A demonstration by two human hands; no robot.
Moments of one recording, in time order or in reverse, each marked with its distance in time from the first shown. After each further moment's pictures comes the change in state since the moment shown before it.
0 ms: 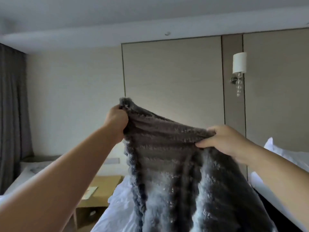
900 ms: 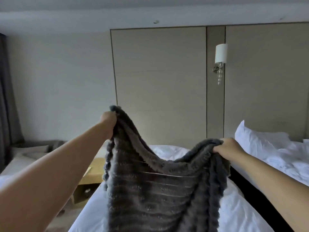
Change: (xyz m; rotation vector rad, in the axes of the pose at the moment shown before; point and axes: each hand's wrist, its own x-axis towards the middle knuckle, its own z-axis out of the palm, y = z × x) left_hand -0.092 -0.027 -0.053 0.069 0.018 -0.306; right_hand -0.144 0.081 -0.029 -0.287 0.176 0.282
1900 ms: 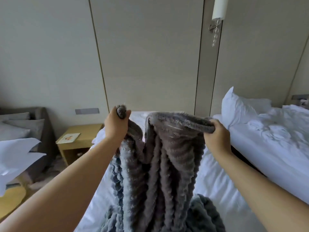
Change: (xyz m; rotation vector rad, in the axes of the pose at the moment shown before) left_hand -0.027 -0.155 0.052 0.491 0.071 0.484; right_hand -0.020 0.083 0.074 0.130 0.471 -0.214
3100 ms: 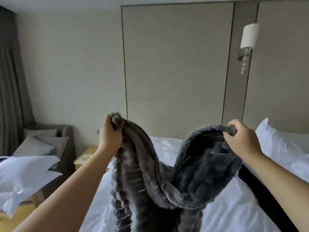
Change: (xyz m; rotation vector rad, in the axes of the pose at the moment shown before) left_hand 0.125 -0.033 -0.025 -0.165 0.171 0.069; right_hand 0.147 -0.036 0.057 -0.190 -0.189 -0.114
